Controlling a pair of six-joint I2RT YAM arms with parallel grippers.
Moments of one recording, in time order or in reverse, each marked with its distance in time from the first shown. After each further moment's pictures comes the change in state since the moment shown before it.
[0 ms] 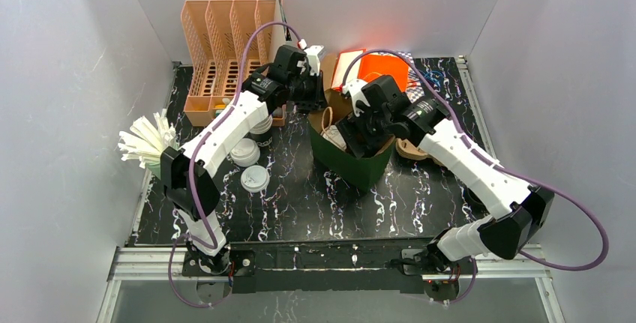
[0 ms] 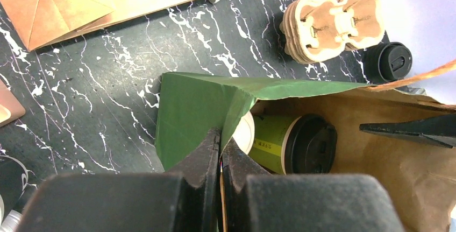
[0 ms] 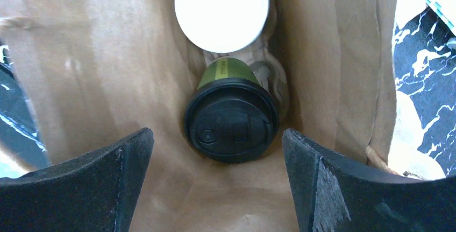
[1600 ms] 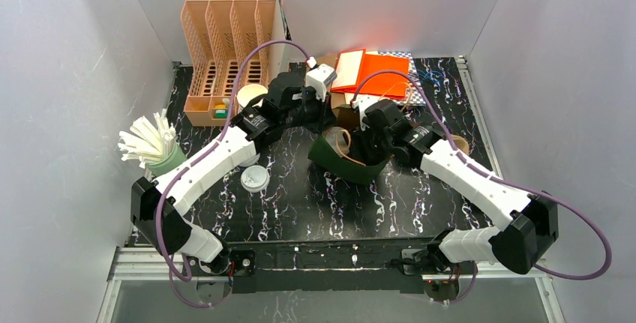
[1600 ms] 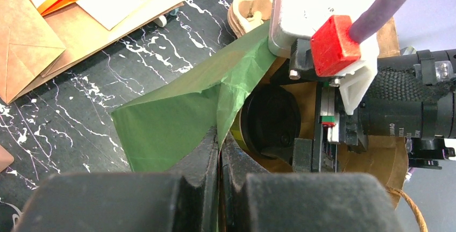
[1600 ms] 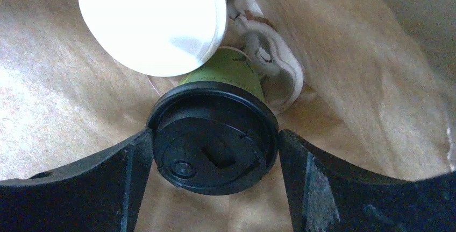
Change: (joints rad) left arm -0.151 -0.299 -0.360 0.300 -0.024 0.127; right arm -0.002 -0.124 -0.374 0.272 0.104 0.132
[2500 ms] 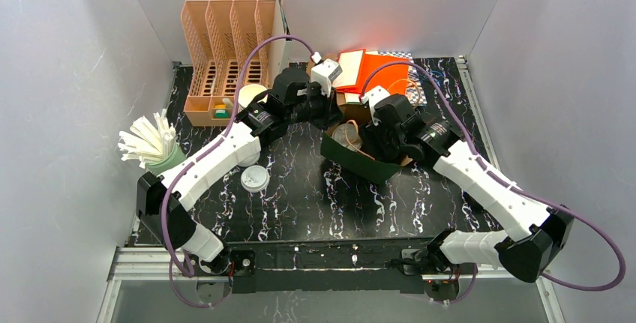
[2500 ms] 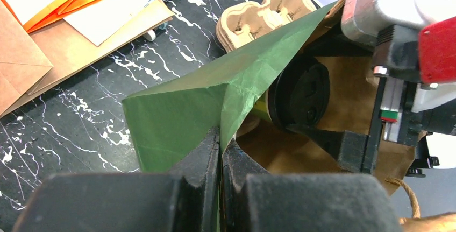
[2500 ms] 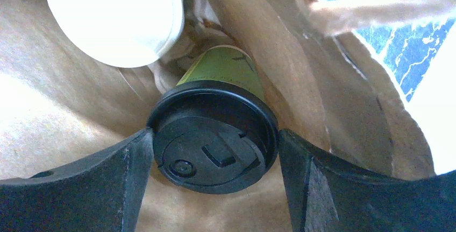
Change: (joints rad) left arm -0.005 0.052 0.058 0.021 0.016 -0.025; right arm 0.001 -0.053 0.132 -0.184 0.217 -0.119
